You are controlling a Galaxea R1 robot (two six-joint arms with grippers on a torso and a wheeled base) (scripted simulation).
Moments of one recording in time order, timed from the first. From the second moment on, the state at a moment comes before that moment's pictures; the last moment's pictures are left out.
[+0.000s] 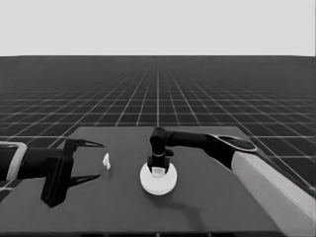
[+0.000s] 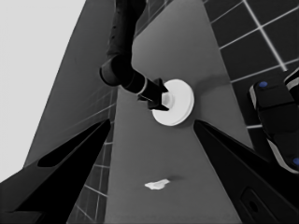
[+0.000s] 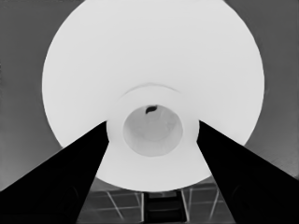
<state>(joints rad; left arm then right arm) -0.34 1.75 -0.42 0.31 0.68 0.35 -0.08 3.08 -1.76 -0.25 -1.51 1.44</state>
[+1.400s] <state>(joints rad) -0.34 1.75 -0.42 0.31 0.68 0.35 -0.08 3.08 -1.76 -0.25 -1.51 1.69</state>
